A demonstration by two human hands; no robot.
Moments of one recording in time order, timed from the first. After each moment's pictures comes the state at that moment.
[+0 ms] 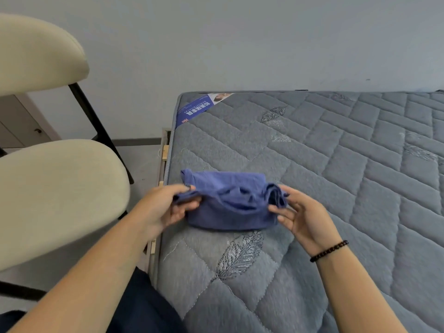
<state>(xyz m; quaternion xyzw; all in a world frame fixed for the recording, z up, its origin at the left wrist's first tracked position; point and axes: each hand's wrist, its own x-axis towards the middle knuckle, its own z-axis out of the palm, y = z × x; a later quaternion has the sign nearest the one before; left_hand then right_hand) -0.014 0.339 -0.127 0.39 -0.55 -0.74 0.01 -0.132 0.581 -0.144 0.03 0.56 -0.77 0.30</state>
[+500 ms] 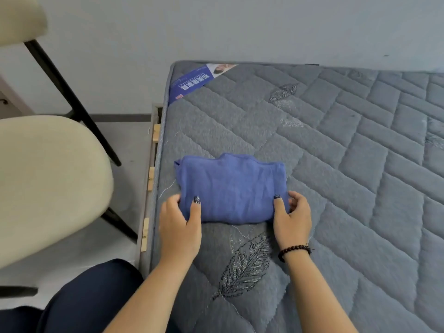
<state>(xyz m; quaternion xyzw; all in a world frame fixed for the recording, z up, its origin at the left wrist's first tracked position) -0.038 0.368 -0.234 0.41 -0.75 -0.47 0.20 -0.156 0.526 -0.245 0.06 0.85 -0.52 0.00</state>
